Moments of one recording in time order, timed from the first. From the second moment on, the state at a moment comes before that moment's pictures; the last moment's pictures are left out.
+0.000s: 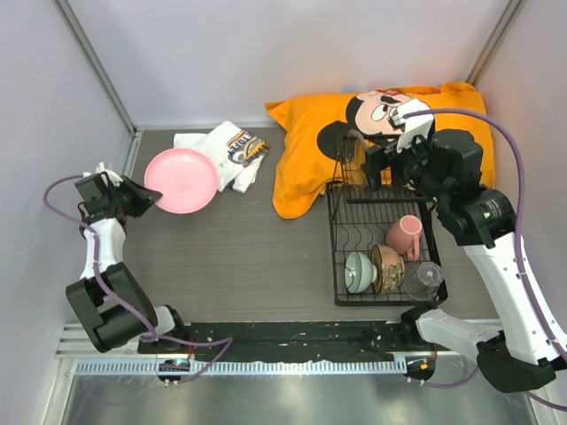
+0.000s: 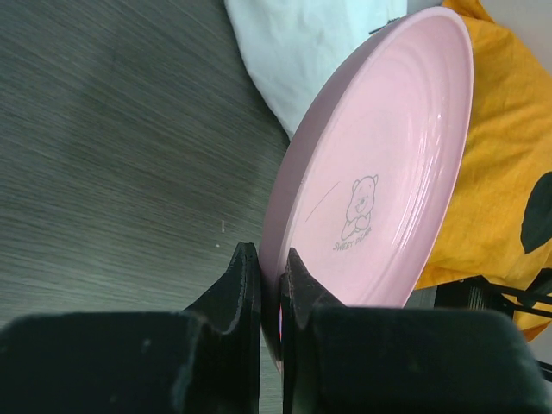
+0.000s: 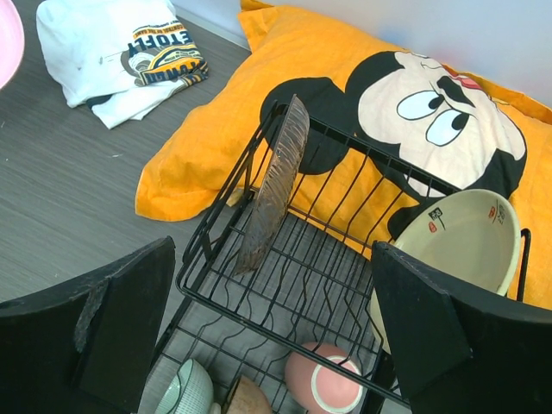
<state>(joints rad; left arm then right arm) 0.47 1.30 0.88 -0.21 0.56 -0.49 0.41 1.06 1.51 -0.74 0.03 -0.16</state>
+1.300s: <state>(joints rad) 0.62 1.60 0.82 -0.20 0.57 -0.31 0.41 1.04 1.47 -0.72 0.10 -0.18</state>
